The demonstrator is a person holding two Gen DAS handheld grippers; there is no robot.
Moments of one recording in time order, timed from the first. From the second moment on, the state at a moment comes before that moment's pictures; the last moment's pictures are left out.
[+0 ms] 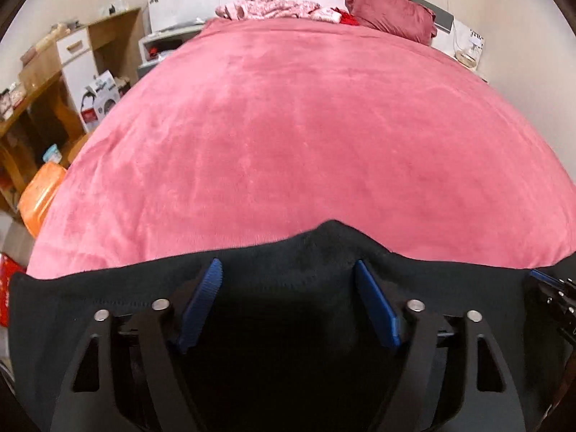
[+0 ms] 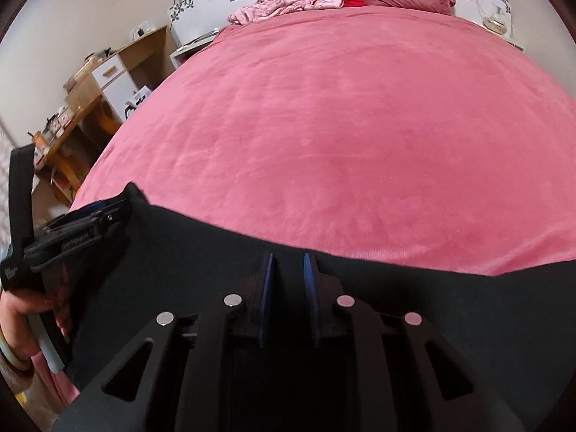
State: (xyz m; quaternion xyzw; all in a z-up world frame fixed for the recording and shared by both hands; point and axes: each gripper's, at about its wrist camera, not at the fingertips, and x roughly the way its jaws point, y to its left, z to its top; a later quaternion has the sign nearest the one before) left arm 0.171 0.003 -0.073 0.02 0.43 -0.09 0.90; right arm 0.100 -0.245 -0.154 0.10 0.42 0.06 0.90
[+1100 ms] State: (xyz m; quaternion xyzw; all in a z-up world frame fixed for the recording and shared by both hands) left arm 0.080 0.061 -0.069 0.04 0.42 -0.09 0.90; right arm -0.146 -0.563 -0.144 0.46 0.21 -0.22 0.84
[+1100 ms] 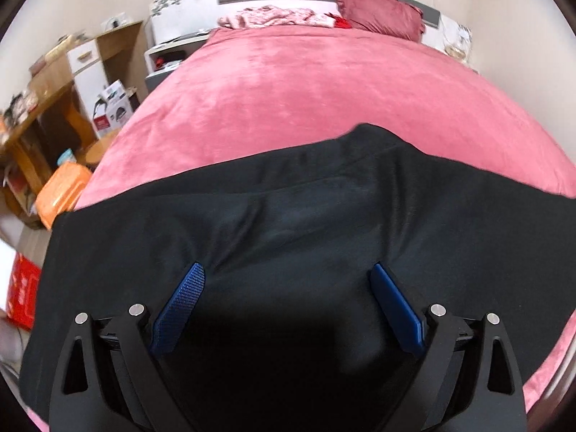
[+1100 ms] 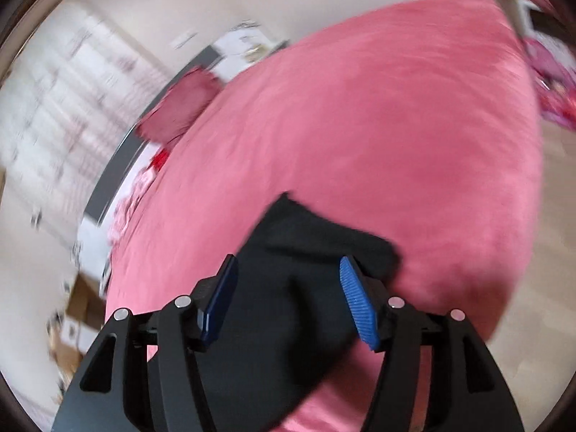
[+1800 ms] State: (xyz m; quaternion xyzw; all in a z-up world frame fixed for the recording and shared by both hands) left arm 0.059 0.163 -0.061 -0.11 0.44 0.02 0.89; right arm -0.148 -0.583 -0.184 0.60 0.18 -0.16 0.76
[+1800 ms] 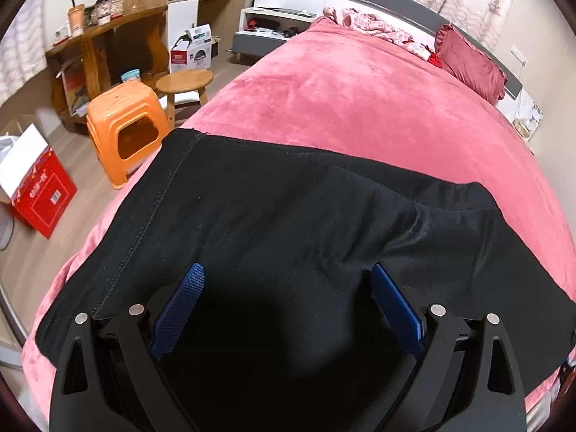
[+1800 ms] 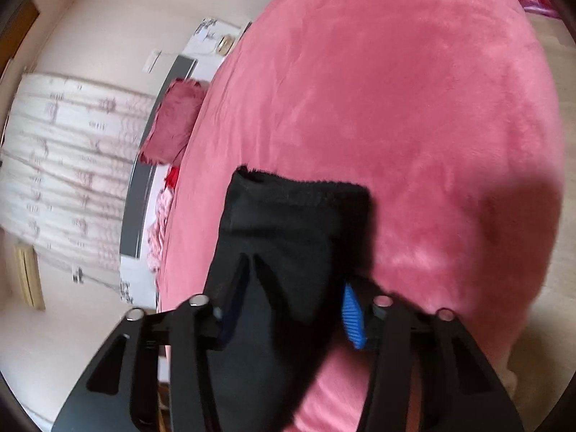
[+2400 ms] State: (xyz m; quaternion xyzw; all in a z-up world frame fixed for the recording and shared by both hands) left arm 0.051 0.165 -0.053 -0.18 0.43 -0.01 0.88; right arm -0.106 -0.483 -0.003 0.43 0.20 -0.09 0.88
